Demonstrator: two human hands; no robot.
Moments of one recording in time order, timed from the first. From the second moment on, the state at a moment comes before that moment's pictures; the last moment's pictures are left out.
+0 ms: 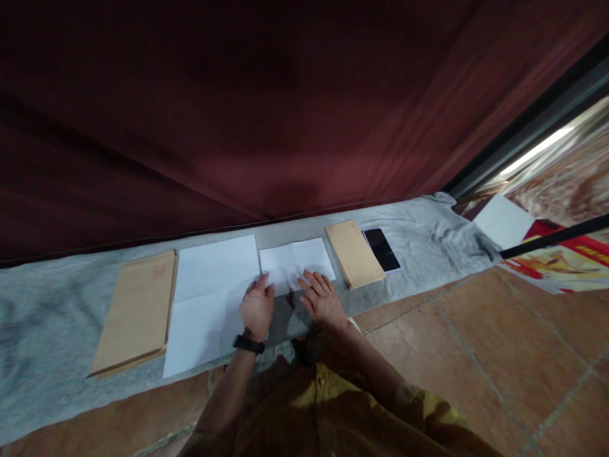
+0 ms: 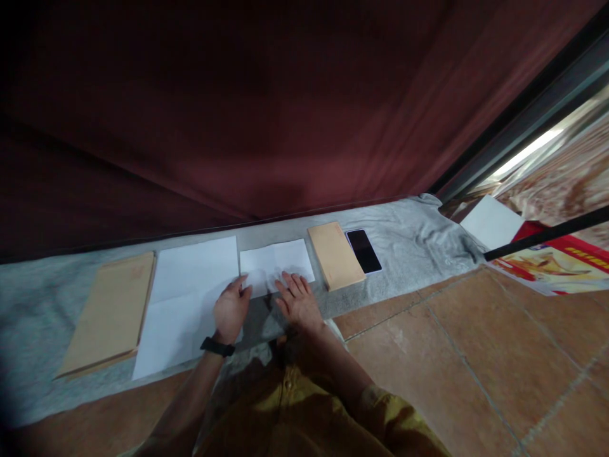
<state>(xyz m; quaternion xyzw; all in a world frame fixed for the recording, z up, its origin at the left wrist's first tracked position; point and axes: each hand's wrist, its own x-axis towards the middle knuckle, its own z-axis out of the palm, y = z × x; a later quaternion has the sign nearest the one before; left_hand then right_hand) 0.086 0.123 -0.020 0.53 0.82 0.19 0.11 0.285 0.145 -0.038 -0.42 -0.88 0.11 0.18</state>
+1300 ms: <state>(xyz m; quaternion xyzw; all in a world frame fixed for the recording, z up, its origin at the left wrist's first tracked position) 0.130 0.065 -0.058 0.70 0.70 0.14 -0.01 0.305 0.135 -0.054 -0.47 -0.87 0.06 0.15</state>
